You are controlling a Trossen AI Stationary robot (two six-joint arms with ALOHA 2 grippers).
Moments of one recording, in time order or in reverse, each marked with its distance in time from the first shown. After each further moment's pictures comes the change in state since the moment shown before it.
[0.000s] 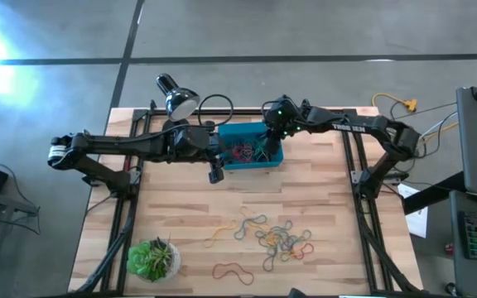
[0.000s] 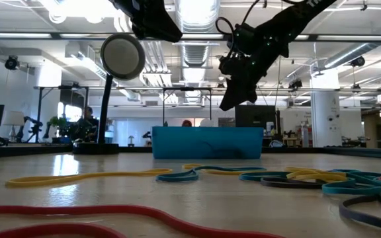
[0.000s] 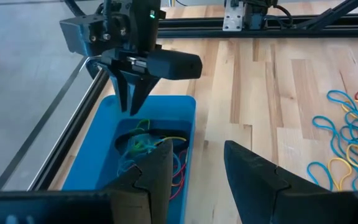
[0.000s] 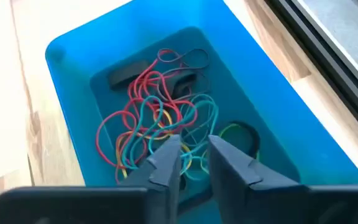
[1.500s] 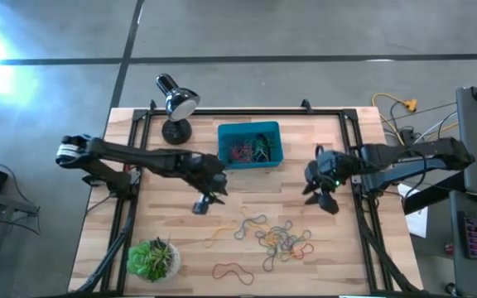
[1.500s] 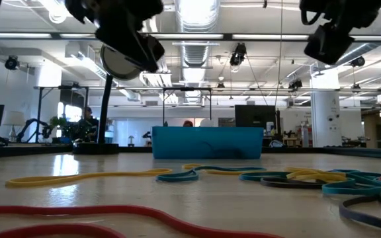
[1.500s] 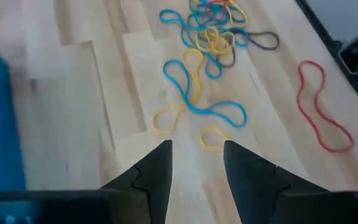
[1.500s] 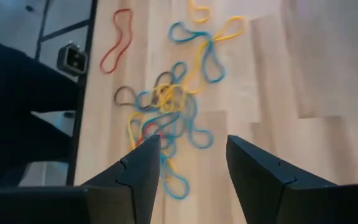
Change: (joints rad) left arm -0.101 0.100 -0.129 -0.068 0.455 0.115; right arm 0.596 -0.669 -0.312 -0.345 -0.123 0.334
